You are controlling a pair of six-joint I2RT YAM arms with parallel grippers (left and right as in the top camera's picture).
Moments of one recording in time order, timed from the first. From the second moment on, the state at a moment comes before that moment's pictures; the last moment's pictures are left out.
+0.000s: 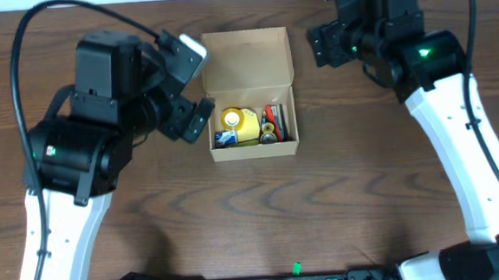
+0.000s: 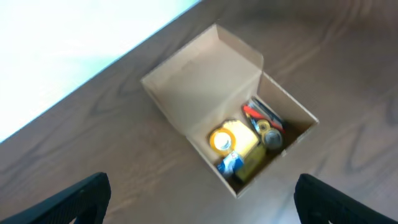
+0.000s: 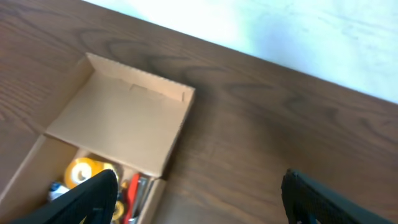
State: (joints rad) left arm -0.31 1.34 1.69 -1.11 0.18 0.34; right arm 0.26 1.61 1.69 -0.79 -0.07 -0.08
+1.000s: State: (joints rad) left arm 0.08 1.90 1.69 -0.58 0.57 0.11; right arm 0.19 1.94 1.69 -0.71 -0.28 -0.09
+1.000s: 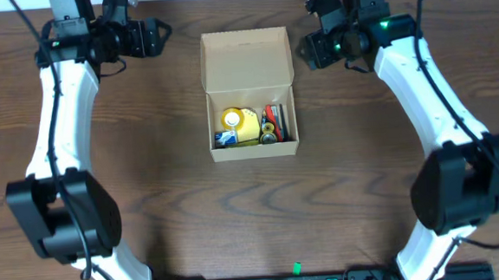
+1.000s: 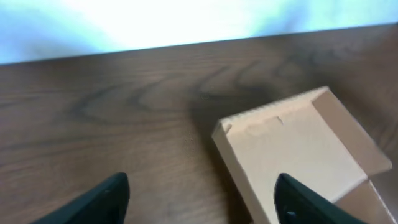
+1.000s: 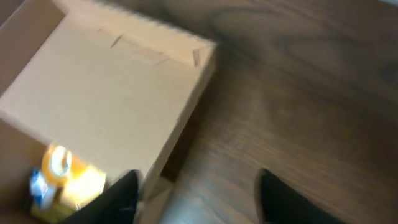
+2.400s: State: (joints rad) left arm -0.02 2.29 1.69 -0.45 0.90 -0.23; right arm 0.12 2.35 1.69 -0.27 -0.66 0.39
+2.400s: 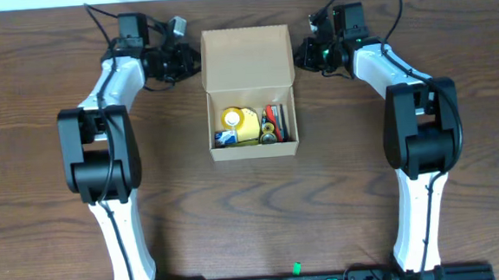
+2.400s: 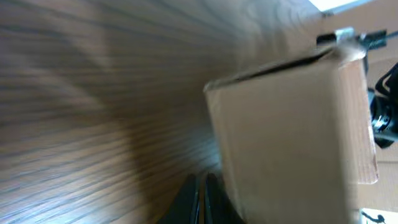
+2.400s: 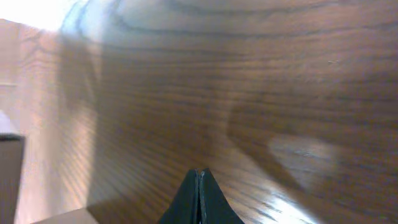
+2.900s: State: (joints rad) left arm 0.00 2.29 1.69 -0.37 1.07 -0.23; right arm 0.11 2.35 1.69 0.03 -1.01 0.42
